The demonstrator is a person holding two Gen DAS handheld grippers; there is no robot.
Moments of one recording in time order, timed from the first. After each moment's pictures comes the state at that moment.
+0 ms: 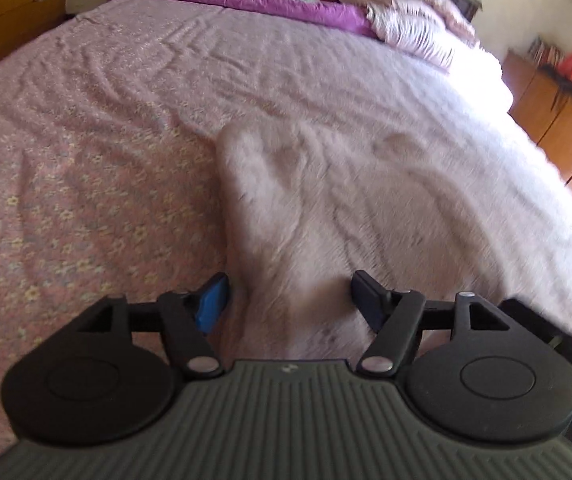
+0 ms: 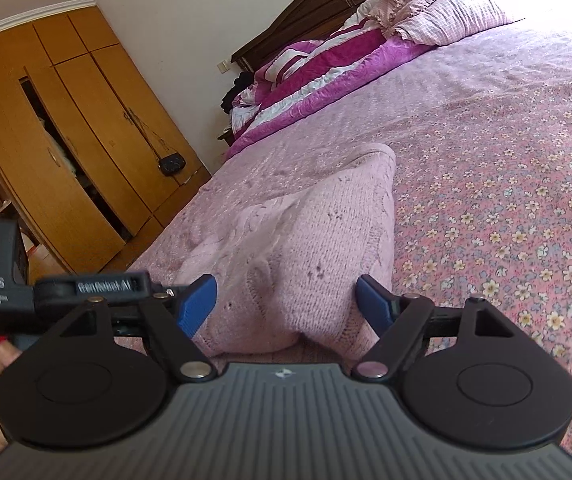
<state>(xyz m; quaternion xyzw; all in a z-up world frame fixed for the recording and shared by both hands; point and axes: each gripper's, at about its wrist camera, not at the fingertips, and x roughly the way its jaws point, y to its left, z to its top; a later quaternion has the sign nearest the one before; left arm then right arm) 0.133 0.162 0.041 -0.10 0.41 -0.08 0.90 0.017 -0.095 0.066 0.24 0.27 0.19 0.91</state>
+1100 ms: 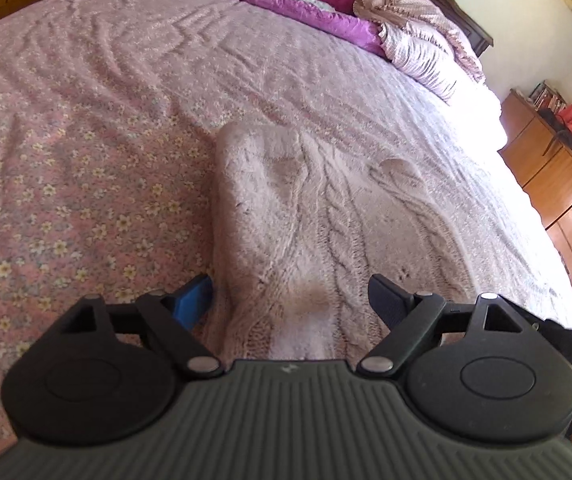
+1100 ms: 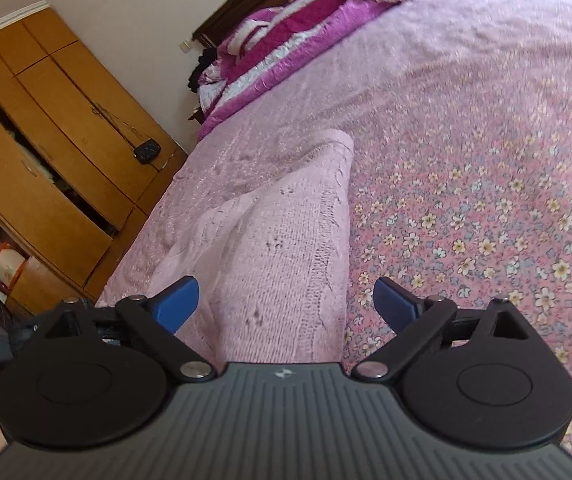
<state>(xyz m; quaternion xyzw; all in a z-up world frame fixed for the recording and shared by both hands) 0.148 0.173 0.038 -0.20 0.40 -0.09 0.89 0.066 -0.130 0.066 0.30 0.35 0.17 0.87</state>
